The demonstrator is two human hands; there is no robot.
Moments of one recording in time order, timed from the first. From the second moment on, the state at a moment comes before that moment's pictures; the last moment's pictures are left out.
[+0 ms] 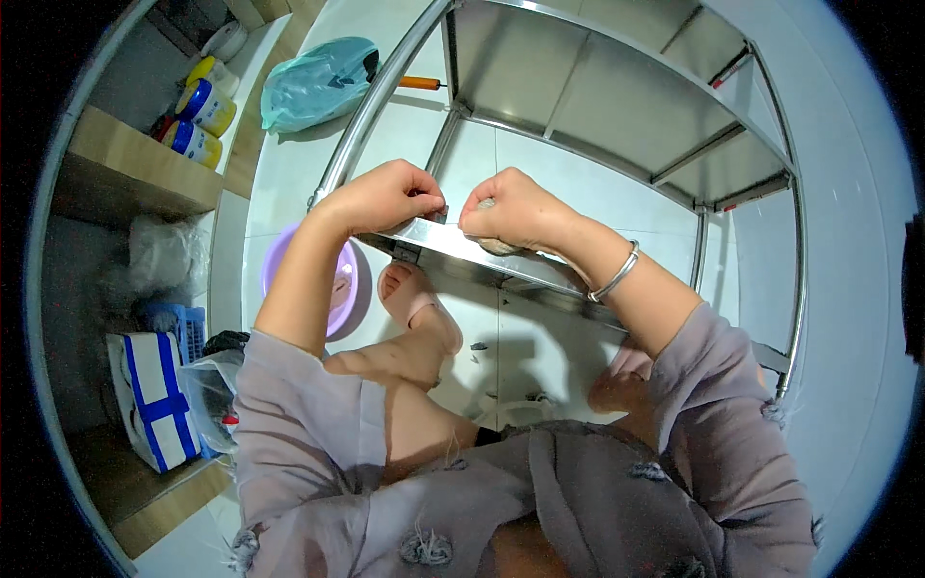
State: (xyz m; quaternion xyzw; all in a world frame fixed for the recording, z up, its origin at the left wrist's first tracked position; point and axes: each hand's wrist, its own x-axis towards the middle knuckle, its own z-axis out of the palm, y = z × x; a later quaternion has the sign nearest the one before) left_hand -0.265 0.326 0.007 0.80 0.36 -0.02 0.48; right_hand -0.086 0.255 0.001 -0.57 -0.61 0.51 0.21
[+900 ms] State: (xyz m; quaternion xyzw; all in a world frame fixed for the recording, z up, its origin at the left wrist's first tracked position) left_hand -0.167 0.251 0.025 0.91 0.11 -0.16 0.38; right_hand 0.137 0.027 0.030 -0.74 -0.62 0.24 0.08
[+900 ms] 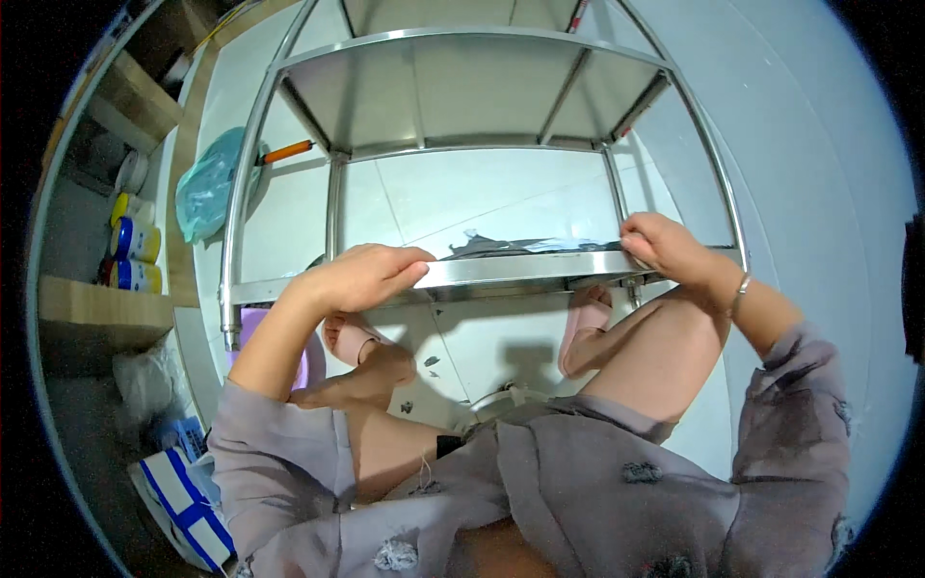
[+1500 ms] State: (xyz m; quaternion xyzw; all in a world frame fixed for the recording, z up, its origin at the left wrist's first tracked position) left_hand -0.054 0.201 0.013 0.81 0.03 -0.27 0.52; right_hand 0.210 -0.046 0.022 -0.79 -0.58 0.14 0.12
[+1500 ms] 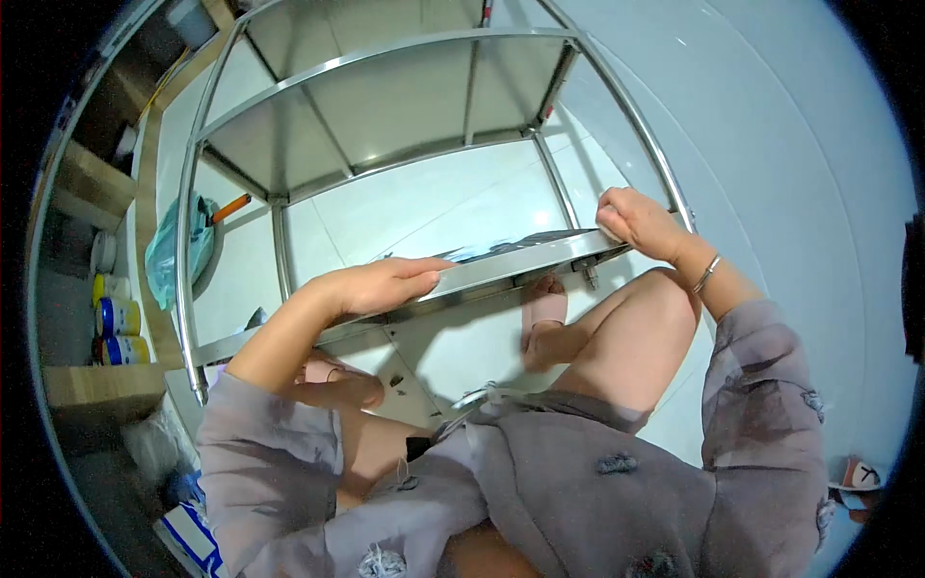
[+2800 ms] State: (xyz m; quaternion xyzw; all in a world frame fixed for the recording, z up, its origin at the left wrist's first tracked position) left_hand 0.054 0.133 0.009 0.71 0.13 -0.23 0.65; right_hand 0.199 -0.049 0.008 -0.81 -0.56 0.06 0.19
